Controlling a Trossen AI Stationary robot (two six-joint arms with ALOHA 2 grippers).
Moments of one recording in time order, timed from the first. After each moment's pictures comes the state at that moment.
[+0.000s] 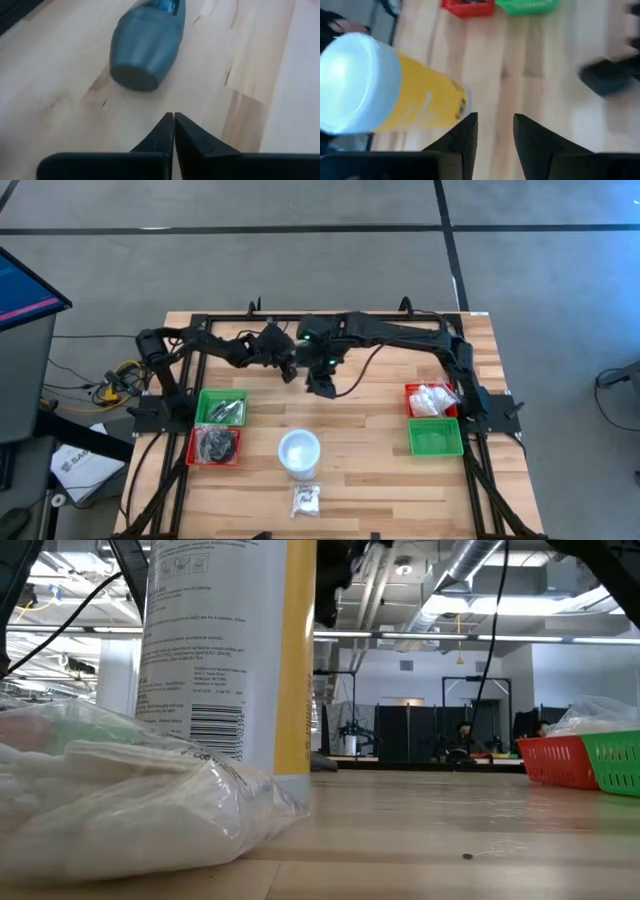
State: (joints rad) left arm 0.54 1.77 0.70 0.30 0.07 0.02; right arm -0.17 2.09 2.09 -1.06 -0.48 -0.12
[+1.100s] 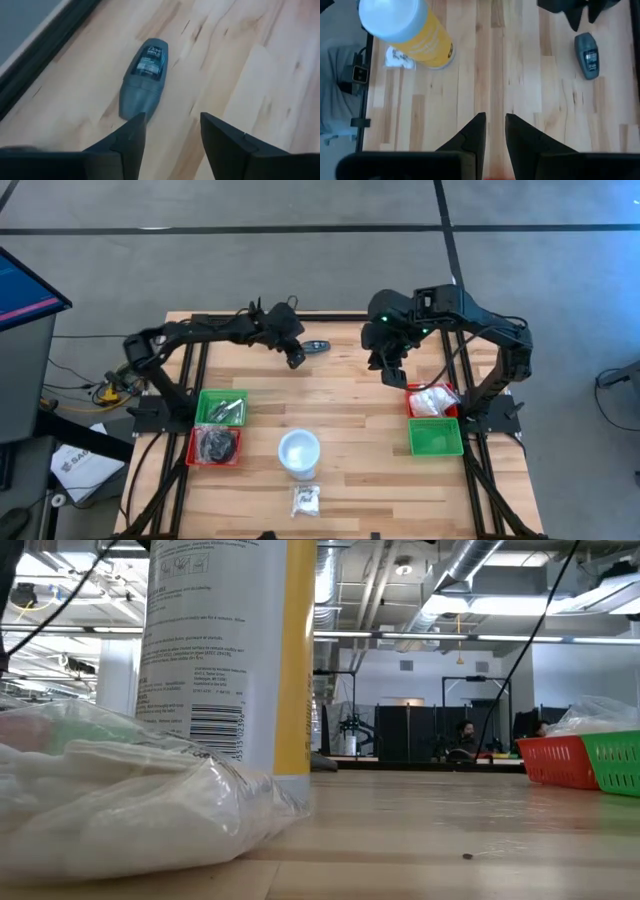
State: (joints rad) left arm 0.52 1.66 1.09 -0.35 0.06 -0.03; right arm -0.14 1.66 2.10 -1.53 -0.17 -0.11
